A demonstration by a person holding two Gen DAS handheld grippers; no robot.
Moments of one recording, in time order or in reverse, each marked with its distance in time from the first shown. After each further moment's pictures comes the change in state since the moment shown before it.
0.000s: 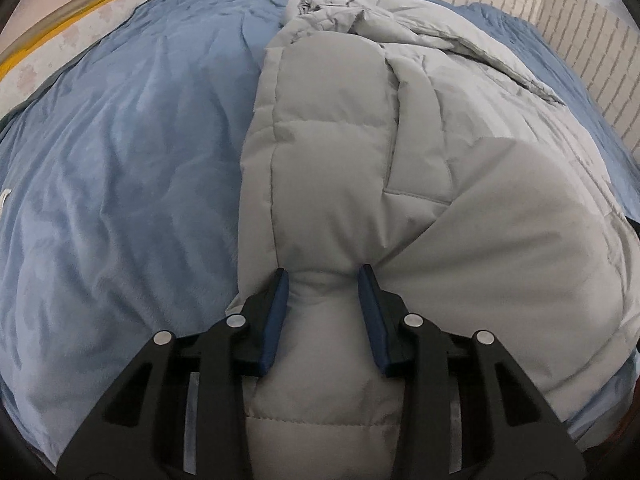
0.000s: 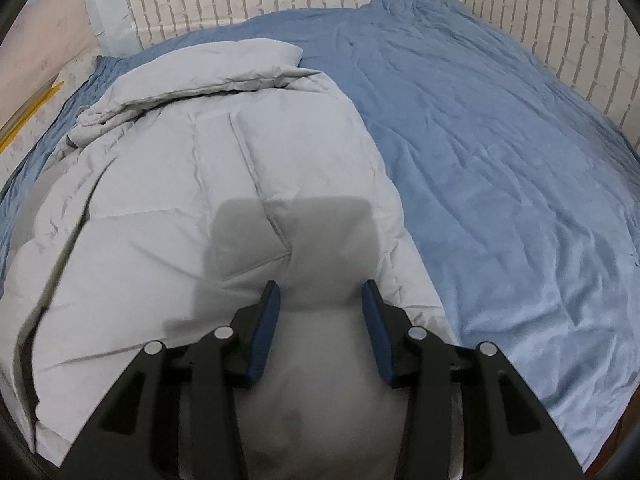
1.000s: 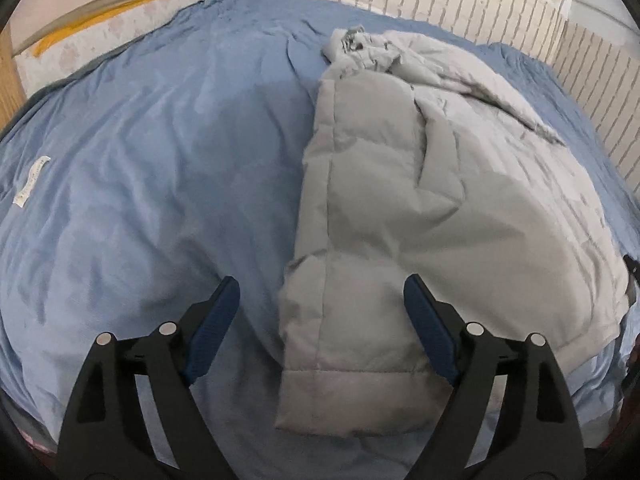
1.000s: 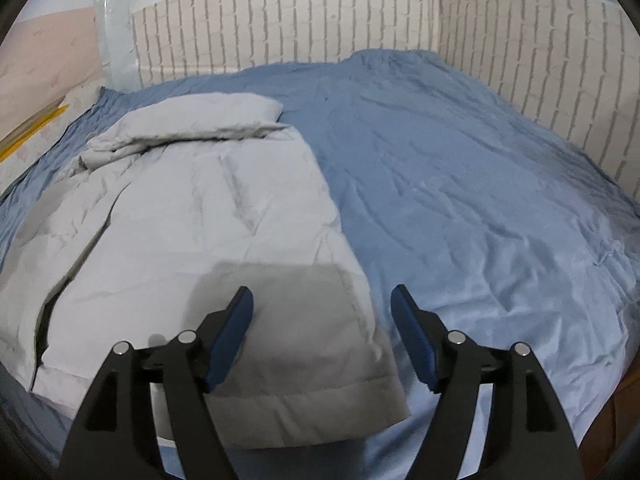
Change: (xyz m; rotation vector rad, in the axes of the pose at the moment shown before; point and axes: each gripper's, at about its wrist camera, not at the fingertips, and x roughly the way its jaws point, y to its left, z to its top) left arm -0.046 0.021 -0.021 -0.109 -0.085 0.040; right arm -0.065 -0.023 -0.038 -0.002 -0.223 -0.082
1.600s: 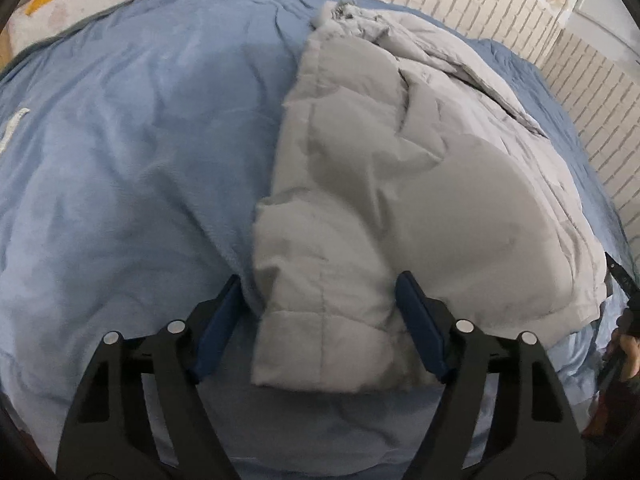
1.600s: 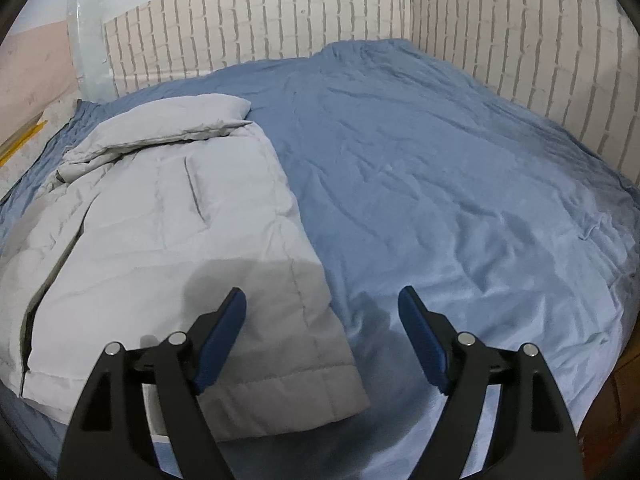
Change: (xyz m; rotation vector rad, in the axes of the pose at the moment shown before) left arm 0.009 -0.001 -0.022 -0.069 0.074 -0.131; right arm 0.006 -0.026 -0.007 0.075 0.034 -0.037
